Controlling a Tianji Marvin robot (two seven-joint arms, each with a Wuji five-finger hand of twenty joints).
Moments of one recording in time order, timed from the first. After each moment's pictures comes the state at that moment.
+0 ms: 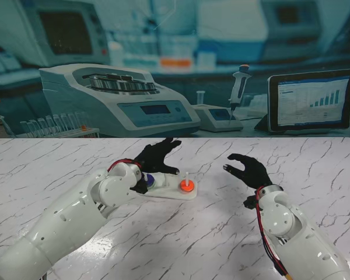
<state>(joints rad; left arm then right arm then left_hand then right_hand) 1.09 -1.15 -0.82 -1.25 0.52 -0.10 -0.04 -1.43 -1.16 1.23 -1.28 -0.42 -0.09 -0.20 0.92 -0.41 0.26 -0.04 0.24 0.32 0.03 0.27 0.16 0.35 0.04 0.25 0.19 0.31 0.13 0.33 -0.04 0.54 0.62 0.50 0.49 -0.30 0.51 -0.04 0.56 0.07 0.24 0.51 0.58 0.13 0.22 0.25 0.44 0.11 0.19 0.36 0.10 0.30 0.42 0.72</state>
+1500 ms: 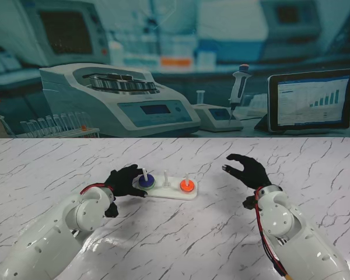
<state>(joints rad) 1.32 -1.08 -1.02 -1.31 0.64 0.02 -0.10 -1.44 -1.16 1.22 -1.29 -0.42 -0.09 -0.20 0.92 -0.39 0.14 -0.04 0.36 0.25 0.11 0.38 0.24 0.33 0.05 0.26 0.19 0.31 0.13 0.33 -0.05 0.54 0.59 0.49 0.49 -0.30 0.51 -0.04 0.56 0.07 0.24 0.51 0.58 0.13 0.22 0.25 0.44 0.11 0.19 0.36 0.10 0.30 0.42 0.72</state>
